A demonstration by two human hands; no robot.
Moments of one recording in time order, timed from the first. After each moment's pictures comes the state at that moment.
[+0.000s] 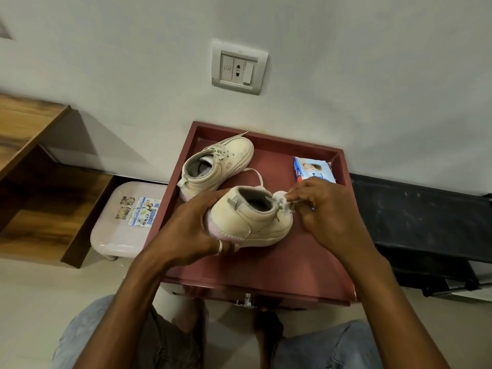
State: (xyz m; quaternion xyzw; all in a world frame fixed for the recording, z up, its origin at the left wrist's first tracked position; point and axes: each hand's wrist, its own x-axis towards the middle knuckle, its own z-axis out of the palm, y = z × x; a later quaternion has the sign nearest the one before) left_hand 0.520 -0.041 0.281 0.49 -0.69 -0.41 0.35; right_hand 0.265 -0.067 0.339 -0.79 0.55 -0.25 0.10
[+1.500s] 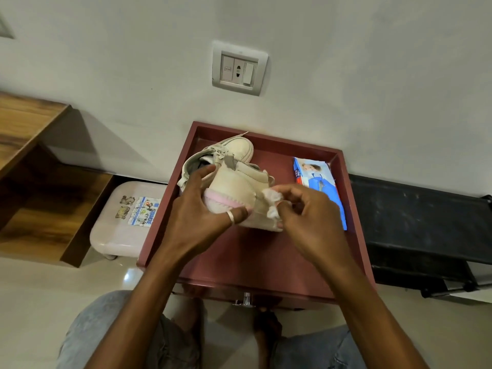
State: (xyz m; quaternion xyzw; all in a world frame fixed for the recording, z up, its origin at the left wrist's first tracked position) left_hand 0.493 -0.040 0.295 0.58 -0.57 -0.35 0.47; right_hand 0.302 -0.041 0.345 -0.65 0.64 -0.33 0.27
